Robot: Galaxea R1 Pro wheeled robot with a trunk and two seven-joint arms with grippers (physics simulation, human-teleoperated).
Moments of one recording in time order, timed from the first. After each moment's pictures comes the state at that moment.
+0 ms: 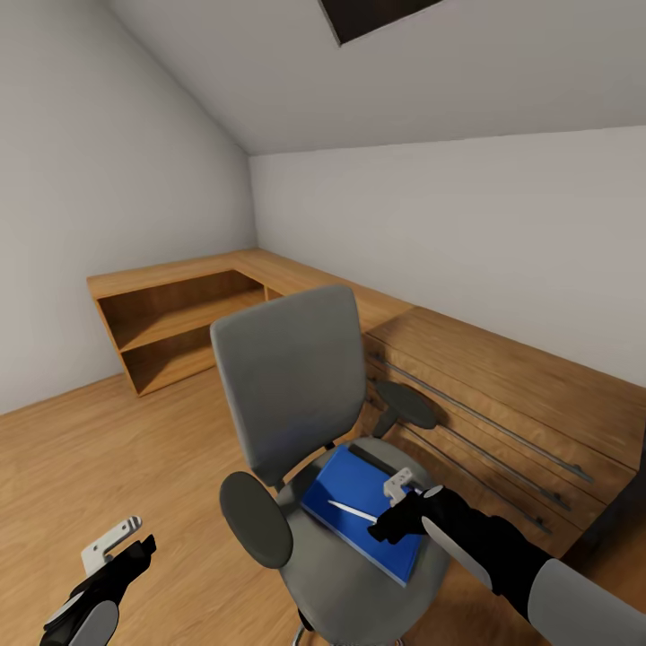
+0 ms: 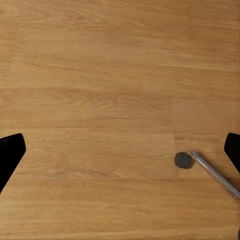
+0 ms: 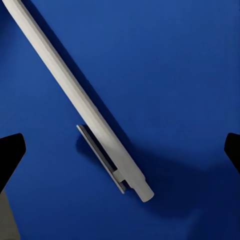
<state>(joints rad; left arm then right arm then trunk) -0.07 0.26 -0.10 -1.36 0.86 0.21 0.65 -0.67 -0.26 0.89 -0.93 -0.53 0.64 0.09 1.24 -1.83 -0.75</state>
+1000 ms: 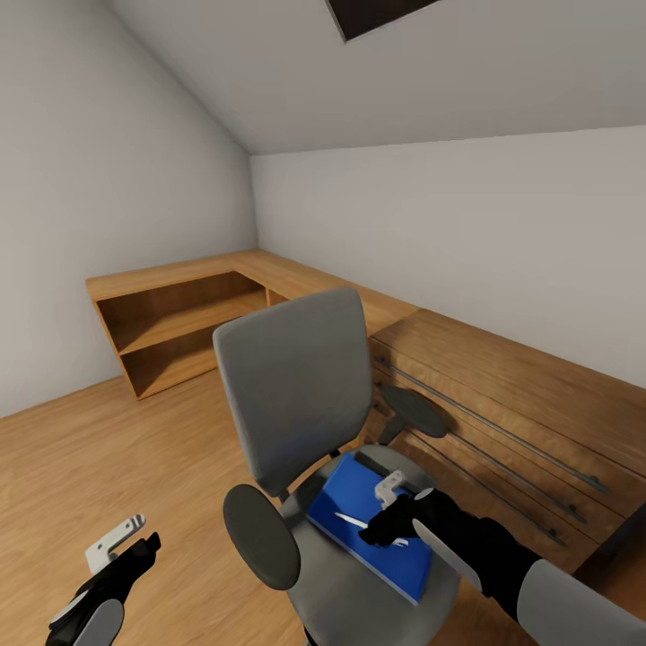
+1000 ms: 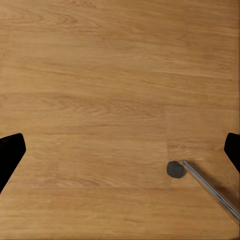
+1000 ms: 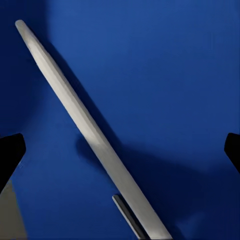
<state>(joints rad) -0.07 0.23 -0.09 -1.37 0.86 0.20 0.65 -0.67 -0.22 0.90 -0.92 -0.53 0.64 0.09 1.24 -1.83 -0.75</state>
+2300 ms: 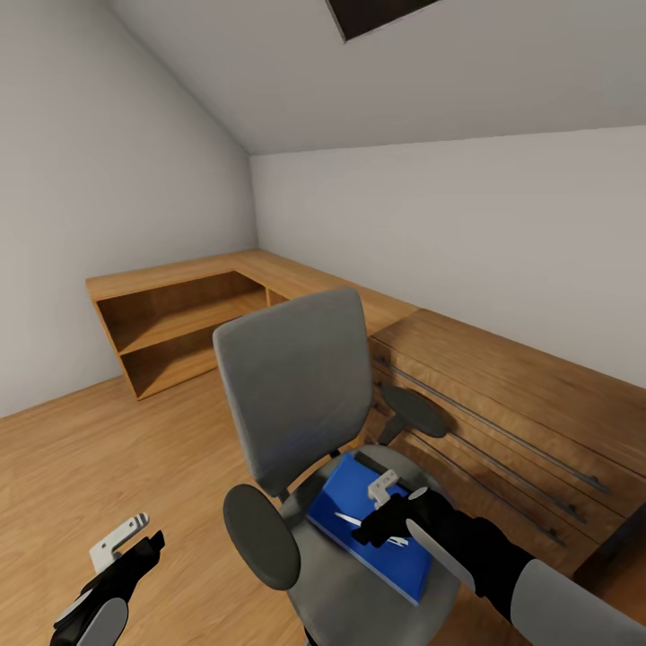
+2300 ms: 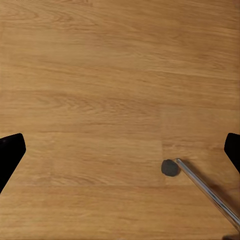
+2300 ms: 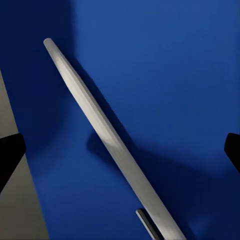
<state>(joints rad) -0.07 0.22 -0.09 -1.38 0.86 0.20 0.65 -0.67 -0.20 0.90 -0.93 -0.53 0.65 0.09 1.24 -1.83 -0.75</state>
